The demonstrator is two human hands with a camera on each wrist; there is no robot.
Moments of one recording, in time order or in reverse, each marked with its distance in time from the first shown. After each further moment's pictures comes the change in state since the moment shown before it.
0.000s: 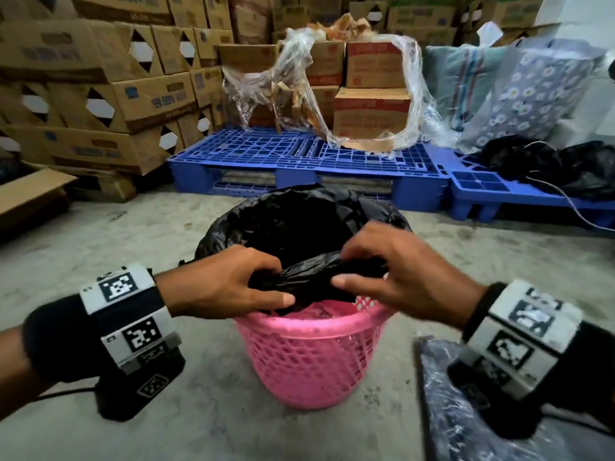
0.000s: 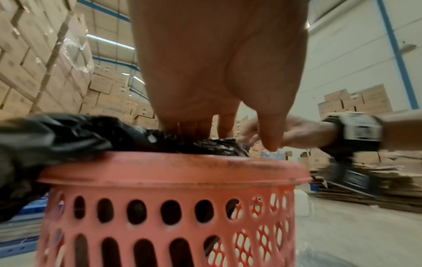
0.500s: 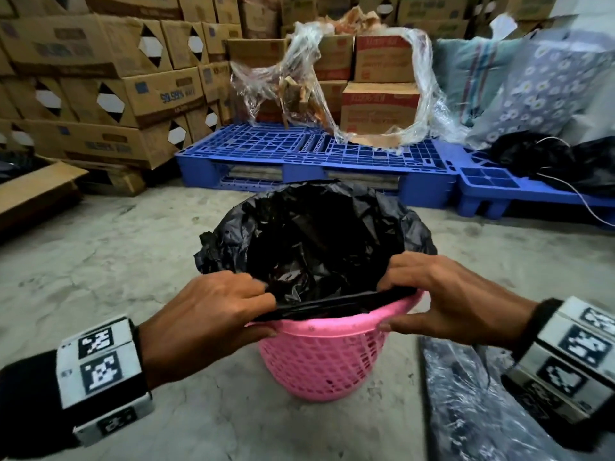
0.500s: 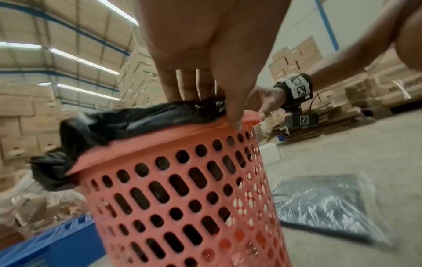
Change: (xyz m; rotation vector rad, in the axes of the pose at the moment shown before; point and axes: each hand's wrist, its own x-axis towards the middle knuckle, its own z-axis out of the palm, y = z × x) left_hand -0.052 0.011 0.031 0.518 0.227 0.240; right_hand -0.042 0.022 -0.007 -0.054 -0.134 -0.177
